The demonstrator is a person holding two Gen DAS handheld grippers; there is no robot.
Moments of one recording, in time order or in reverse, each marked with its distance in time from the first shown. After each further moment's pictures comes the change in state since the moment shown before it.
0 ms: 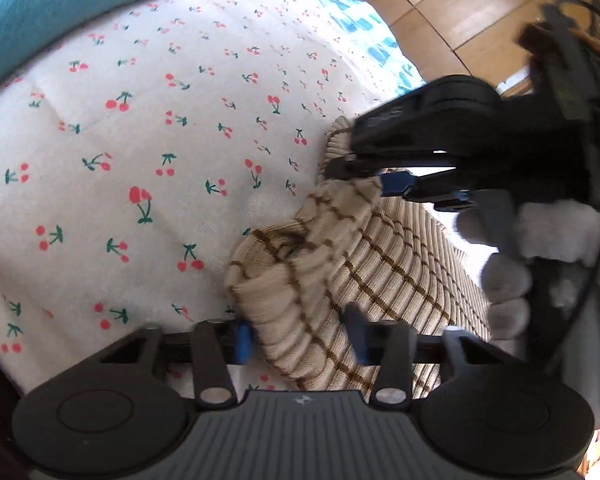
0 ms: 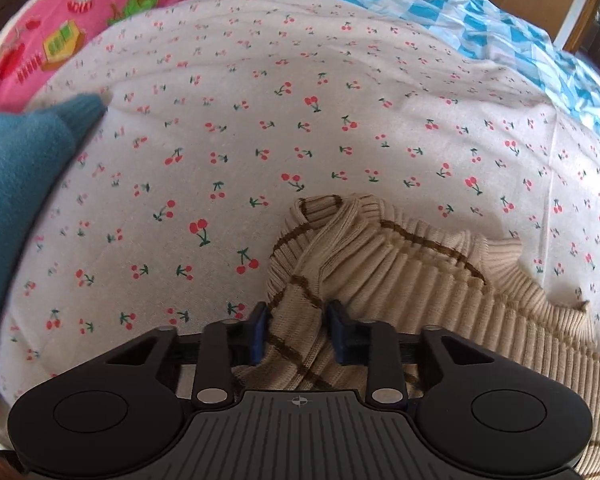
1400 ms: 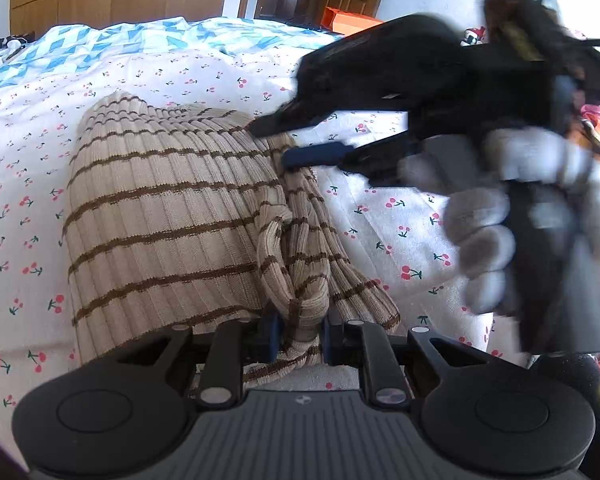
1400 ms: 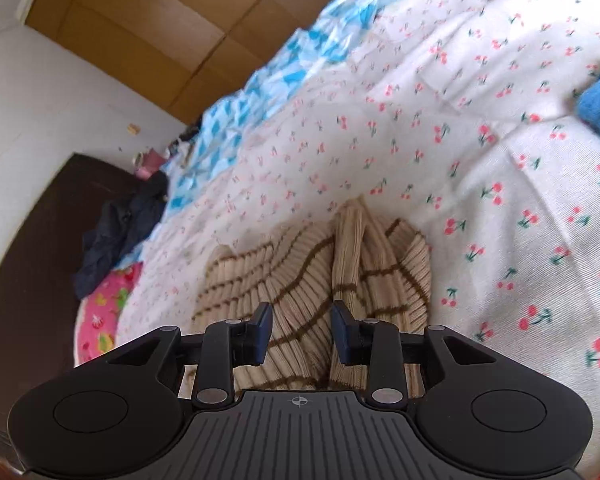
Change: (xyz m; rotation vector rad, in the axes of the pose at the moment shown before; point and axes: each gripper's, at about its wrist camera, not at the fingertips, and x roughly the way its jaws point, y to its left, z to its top) left arm 0.052 -0.215 -0.150 0.876 0.186 -0.112; right arm -0.087 -0.306 -0.216 0.854 -0.382 0.381
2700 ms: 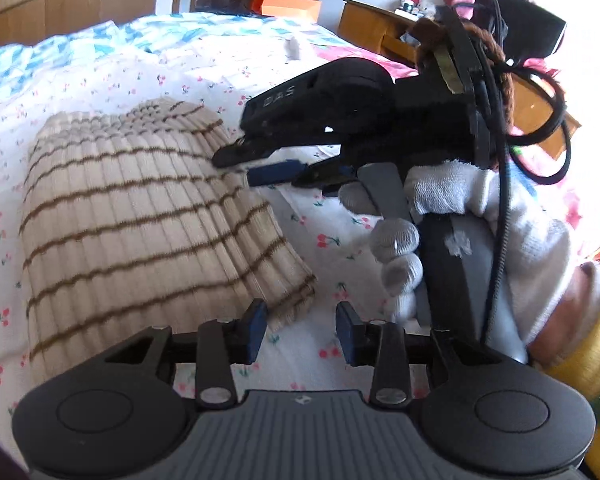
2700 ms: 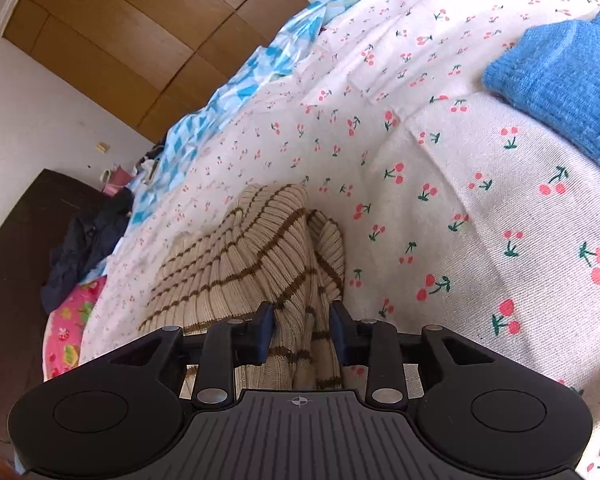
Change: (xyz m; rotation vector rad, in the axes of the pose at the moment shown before) left arm -0.015 -0.037 -0.008 0.131 0.066 -0.142; right arm -0.027 -0.041 -0.028 0.026 -0.099 -0.078
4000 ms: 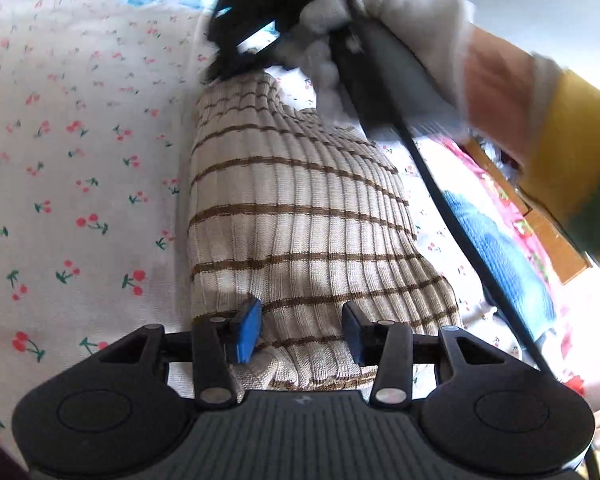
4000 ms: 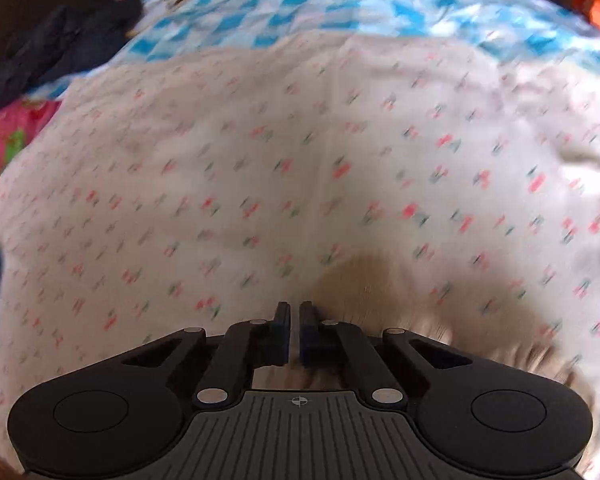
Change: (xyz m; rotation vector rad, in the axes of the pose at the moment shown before) left arm -0.012 0.142 -0.021 -0.397 -0.107 -0.057; right arm 0.201 0.215 0.037 -0.585 0.270 -0.339
